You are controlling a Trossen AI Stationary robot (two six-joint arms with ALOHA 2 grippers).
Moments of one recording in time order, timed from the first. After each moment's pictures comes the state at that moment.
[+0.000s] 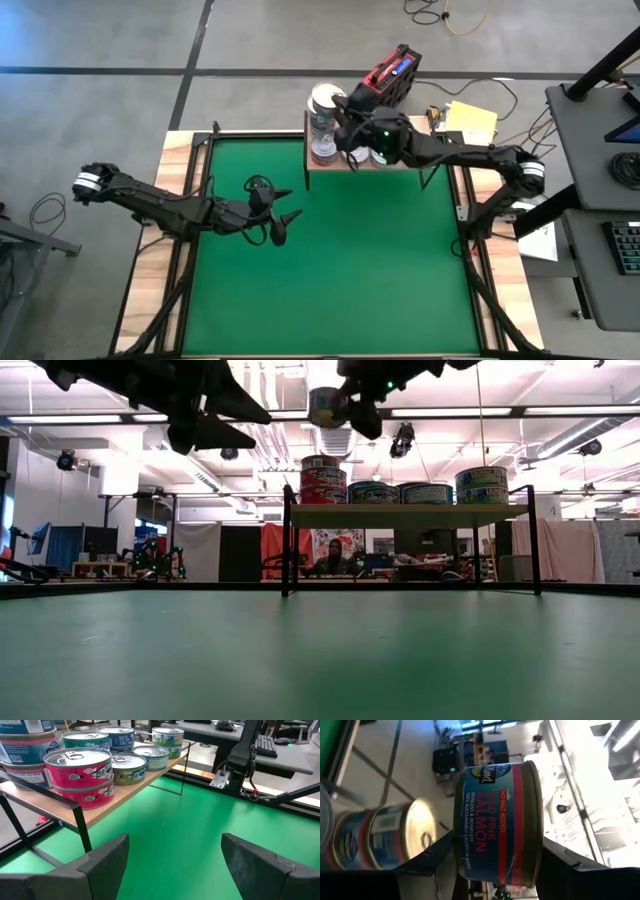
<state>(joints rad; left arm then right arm) -0.21 1.15 0.61 0.24 -0.63 -0.30 -0.30 1.56 1.32 0.20 0.49 -1.38</state>
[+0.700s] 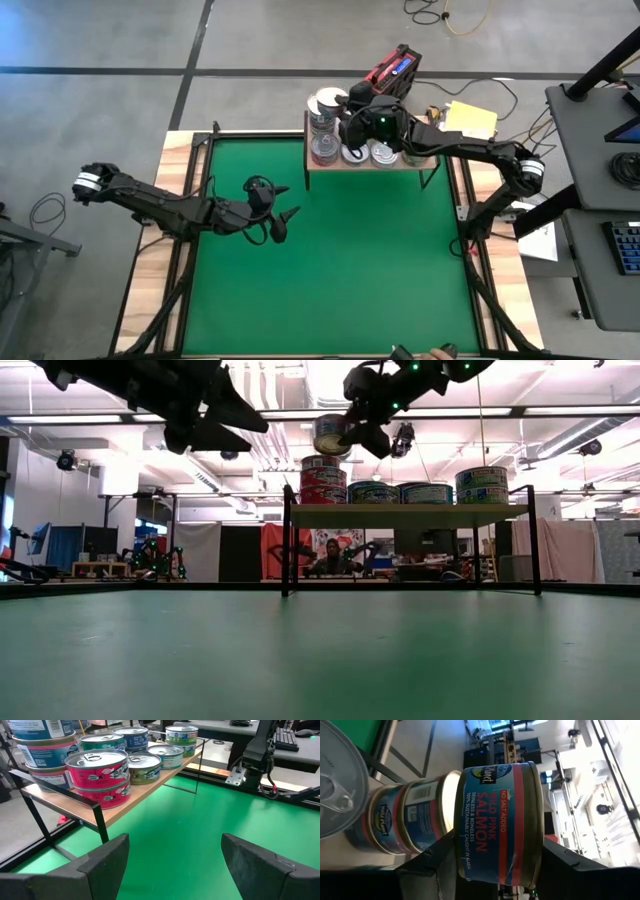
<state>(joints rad) -0.21 1.15 0.61 0.21 -0.70 -0.27 -0.43 1.58 1.33 0.04 0.32 -1.27</state>
